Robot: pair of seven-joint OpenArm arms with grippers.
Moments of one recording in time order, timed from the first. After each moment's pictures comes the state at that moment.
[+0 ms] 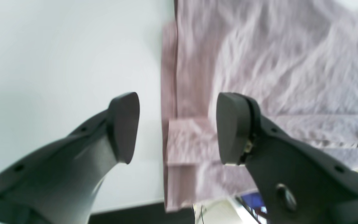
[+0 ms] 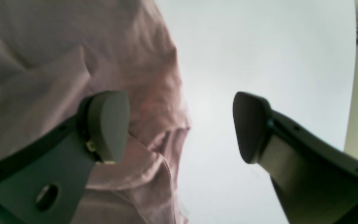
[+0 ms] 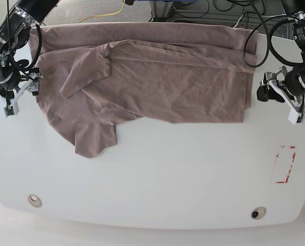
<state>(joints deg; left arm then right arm) 7.2 -27.0 -26.9 112.8 -47.4 -10.0 81.0 -3.1 18.1 41.6 105.0 22.9 40.5 -77.9</state>
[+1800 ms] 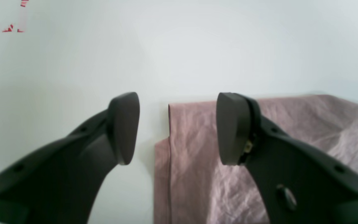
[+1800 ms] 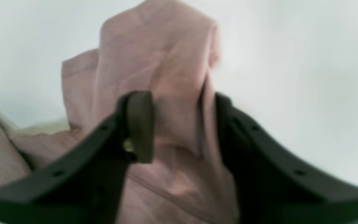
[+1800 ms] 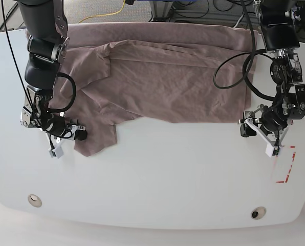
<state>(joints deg) -8.8 -19.6 -11.6 93.7 -27.9 -10.1 65.9 27.2 18.3 18.2 40.6 22.7 40.1 -46.2</state>
